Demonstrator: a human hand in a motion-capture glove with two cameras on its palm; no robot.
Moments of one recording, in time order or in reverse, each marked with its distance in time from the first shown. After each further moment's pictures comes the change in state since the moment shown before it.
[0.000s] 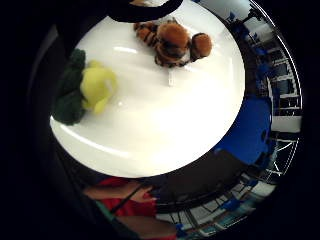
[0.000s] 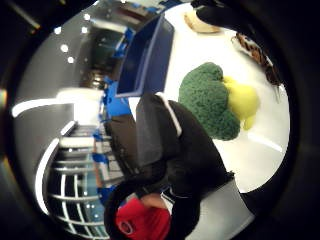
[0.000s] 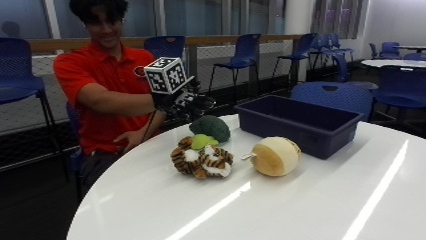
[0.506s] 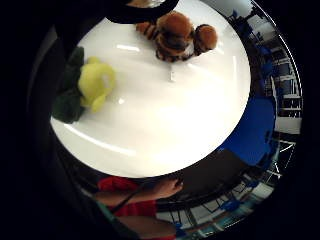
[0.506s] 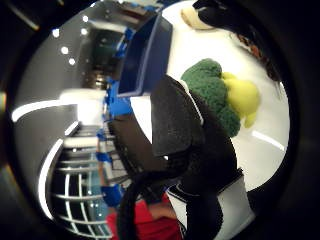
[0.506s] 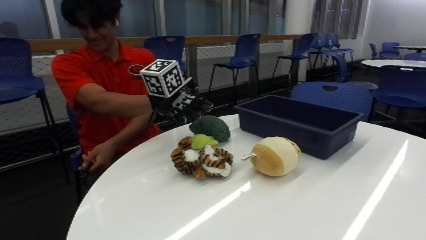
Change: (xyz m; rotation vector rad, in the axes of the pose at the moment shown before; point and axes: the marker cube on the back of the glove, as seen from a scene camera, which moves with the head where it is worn) arm 0.010 0.003 0.002 -0.017 -0.039 0.012
